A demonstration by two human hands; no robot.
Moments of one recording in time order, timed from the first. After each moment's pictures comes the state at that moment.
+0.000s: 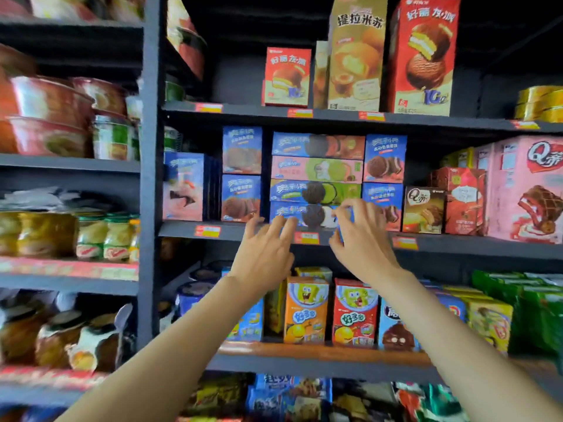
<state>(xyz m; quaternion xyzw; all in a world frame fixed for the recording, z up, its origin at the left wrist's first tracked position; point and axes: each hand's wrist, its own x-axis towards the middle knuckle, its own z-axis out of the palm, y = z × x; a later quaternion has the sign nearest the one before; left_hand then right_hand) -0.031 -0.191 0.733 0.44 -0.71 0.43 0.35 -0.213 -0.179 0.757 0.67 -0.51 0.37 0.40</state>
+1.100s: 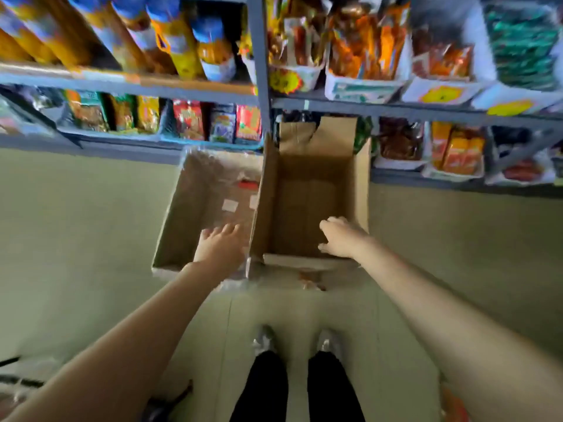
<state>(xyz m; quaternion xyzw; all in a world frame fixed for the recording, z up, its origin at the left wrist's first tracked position) 0.225 0.118 0.093 0.65 -0.70 -0.21 -0.20 -0.003 0.078 0.068 0.72 -0.57 -0.23 -0.31</state>
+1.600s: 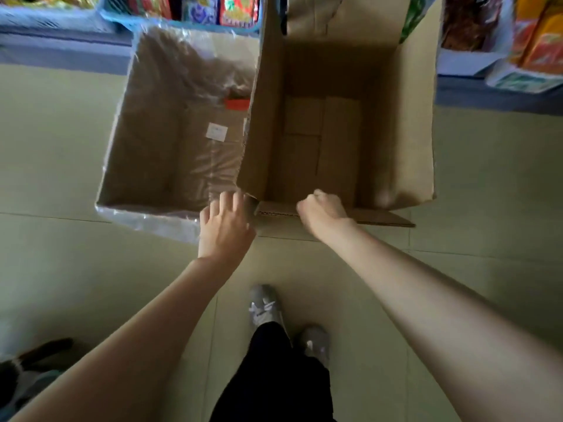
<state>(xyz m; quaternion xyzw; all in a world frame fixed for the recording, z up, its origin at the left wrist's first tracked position) 0.231 0.197 -0.151 0.71 -0.67 -0.20 -0.08 0.068 0.149 -0.164 0.79 -0.51 -0.28 -0.19</state>
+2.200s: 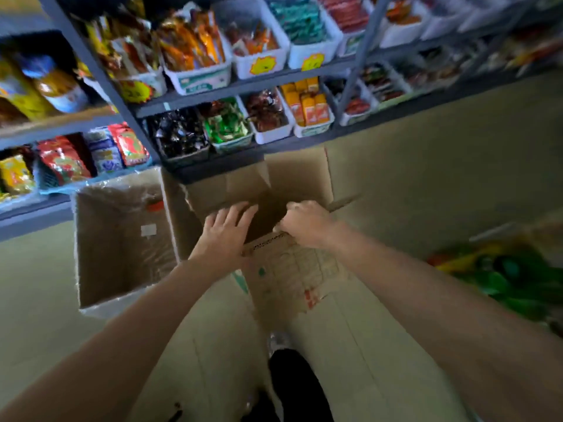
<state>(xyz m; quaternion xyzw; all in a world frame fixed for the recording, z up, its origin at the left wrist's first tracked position) 0.092 0.271 0.149 0.41 -0.89 -0.16 -0.09 -0.084 0.309 0.170 0.80 -0.56 -0.19 -0.10</state>
